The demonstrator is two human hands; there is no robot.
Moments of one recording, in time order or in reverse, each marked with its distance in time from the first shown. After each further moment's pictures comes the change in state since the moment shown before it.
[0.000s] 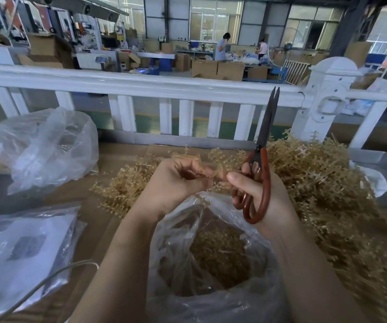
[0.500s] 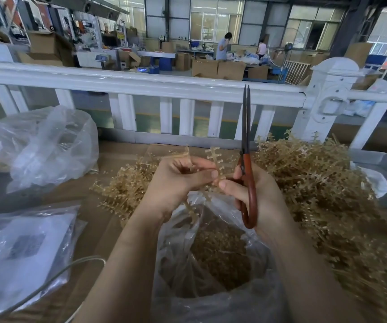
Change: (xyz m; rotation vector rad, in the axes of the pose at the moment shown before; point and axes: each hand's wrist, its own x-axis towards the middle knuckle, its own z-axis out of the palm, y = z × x) left_hand 0.002 0.000 0.006 -0.216 0.082 -0.035; right_hand 0.006 0.010 0.003 -0.283 0.034 0.010
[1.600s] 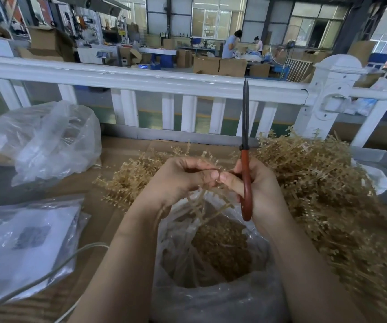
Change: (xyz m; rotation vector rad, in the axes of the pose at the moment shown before) left_hand 0.001 -0.003 -0.013 0.057 -0.145 -0.170; right_hand -0.003 0.001 0.012 -0.060 0.045 -0.079
